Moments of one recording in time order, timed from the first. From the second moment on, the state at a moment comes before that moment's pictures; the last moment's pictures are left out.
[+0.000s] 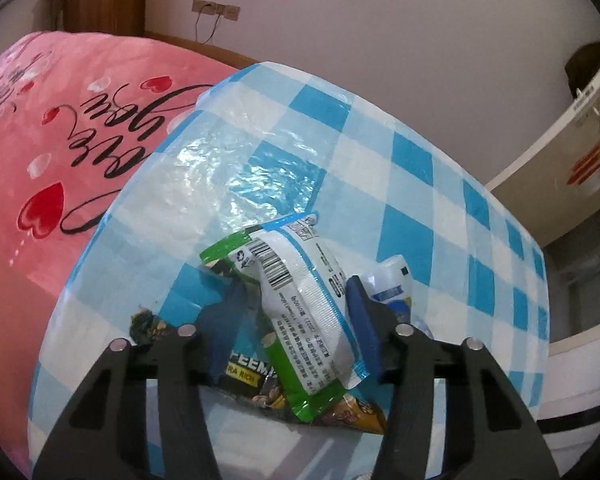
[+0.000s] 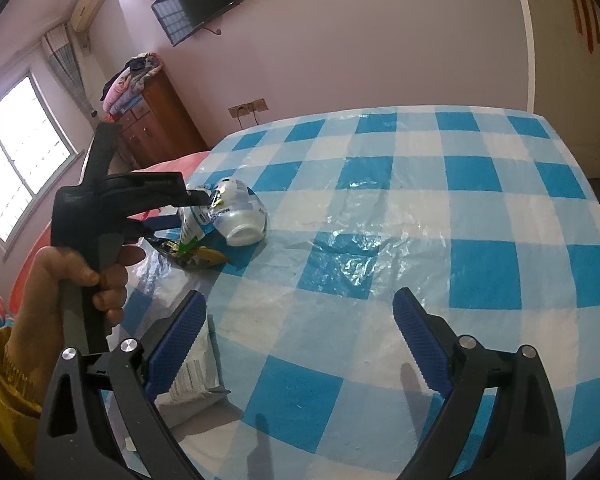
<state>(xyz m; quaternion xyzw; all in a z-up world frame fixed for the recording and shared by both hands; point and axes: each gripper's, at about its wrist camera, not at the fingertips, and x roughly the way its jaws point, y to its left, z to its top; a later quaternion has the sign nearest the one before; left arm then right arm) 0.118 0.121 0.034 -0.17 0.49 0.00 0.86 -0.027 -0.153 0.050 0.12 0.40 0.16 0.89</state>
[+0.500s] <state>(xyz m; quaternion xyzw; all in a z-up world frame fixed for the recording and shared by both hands) 0.079 0.053 0.037 -0.09 0.51 -0.16 0.84 -0.018 -0.163 0.049 0.11 0.41 0.14 0.90</state>
